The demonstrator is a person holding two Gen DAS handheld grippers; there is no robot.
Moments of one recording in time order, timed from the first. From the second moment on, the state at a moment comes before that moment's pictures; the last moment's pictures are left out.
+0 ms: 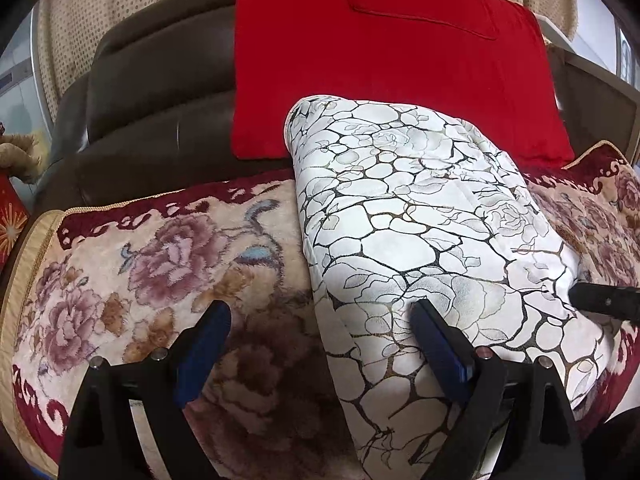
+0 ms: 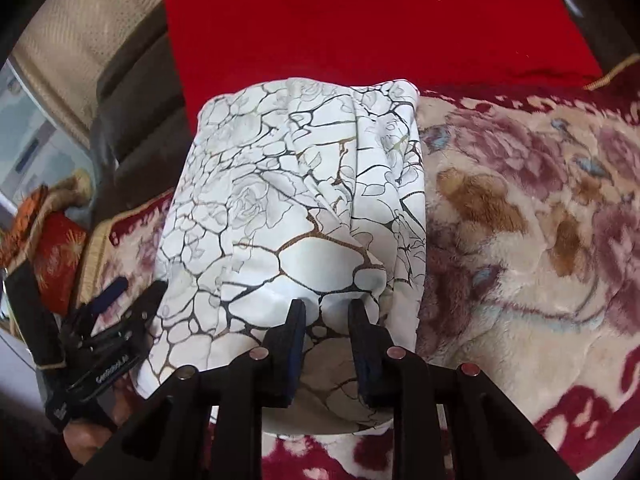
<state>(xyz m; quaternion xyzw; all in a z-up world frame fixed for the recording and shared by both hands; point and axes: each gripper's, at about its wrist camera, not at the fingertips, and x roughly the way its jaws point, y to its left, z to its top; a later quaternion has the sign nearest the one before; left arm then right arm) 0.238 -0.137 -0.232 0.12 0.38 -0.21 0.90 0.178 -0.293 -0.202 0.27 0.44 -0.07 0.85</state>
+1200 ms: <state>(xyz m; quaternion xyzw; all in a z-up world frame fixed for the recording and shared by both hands) 0.249 -0.143 -0.234 0.10 0.39 -0.21 0.89 0.238 -0.319 -0.211 0.32 0.44 -0.09 0.84</state>
